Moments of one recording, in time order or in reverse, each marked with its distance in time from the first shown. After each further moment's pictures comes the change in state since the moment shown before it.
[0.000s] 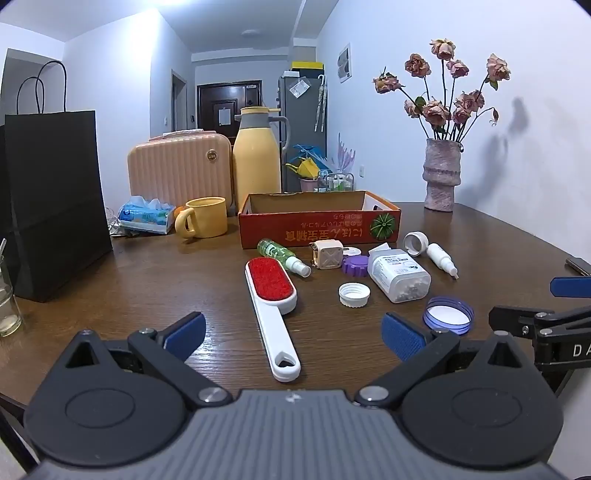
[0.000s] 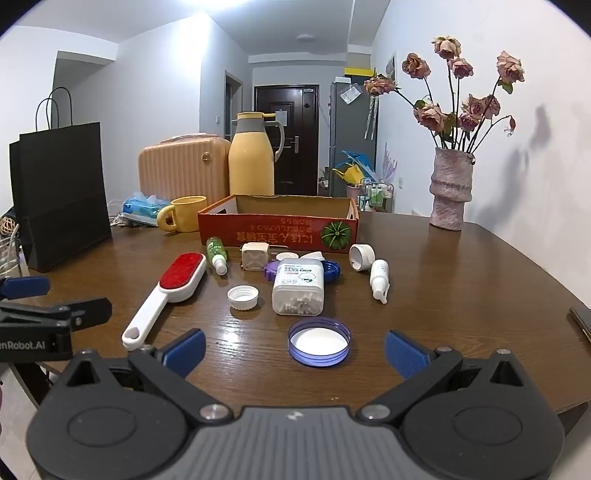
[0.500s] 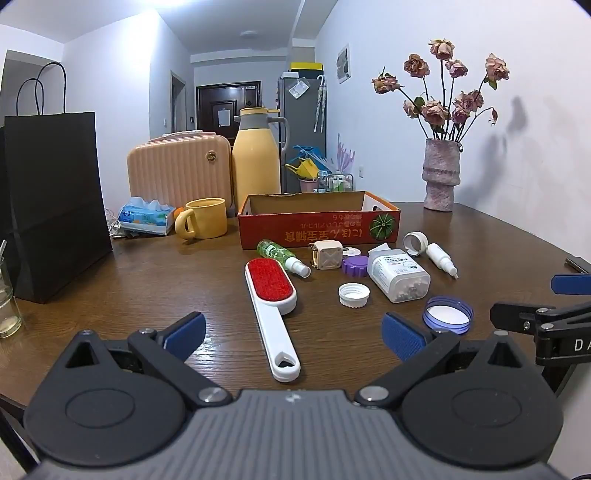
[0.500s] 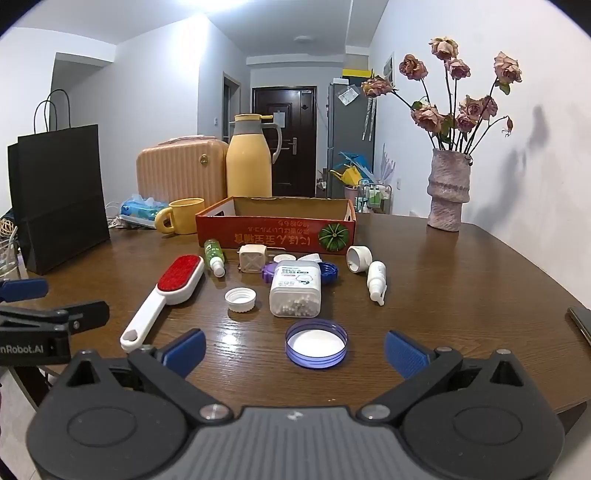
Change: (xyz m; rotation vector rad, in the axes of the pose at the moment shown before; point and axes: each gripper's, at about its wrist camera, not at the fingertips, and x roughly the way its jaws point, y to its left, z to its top) left arm 0.000 -0.001 0.000 -0.002 -0.004 -0.001; right arm -0.002 -0.001 0.001 0.004 -0.002 0.003
